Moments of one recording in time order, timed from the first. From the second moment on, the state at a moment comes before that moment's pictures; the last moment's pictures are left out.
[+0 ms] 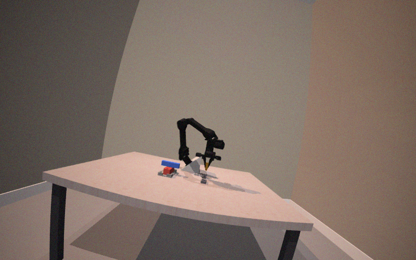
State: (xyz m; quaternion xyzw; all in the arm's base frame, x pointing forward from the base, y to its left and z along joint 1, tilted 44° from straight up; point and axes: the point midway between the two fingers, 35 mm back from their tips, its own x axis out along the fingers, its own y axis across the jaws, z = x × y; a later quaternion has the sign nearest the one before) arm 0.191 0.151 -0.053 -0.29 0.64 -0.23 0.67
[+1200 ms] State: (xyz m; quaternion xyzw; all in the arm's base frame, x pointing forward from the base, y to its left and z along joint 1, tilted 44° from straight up) arm 0.197 0.183 0.011 -0.29 0.66 -0.22 0.66
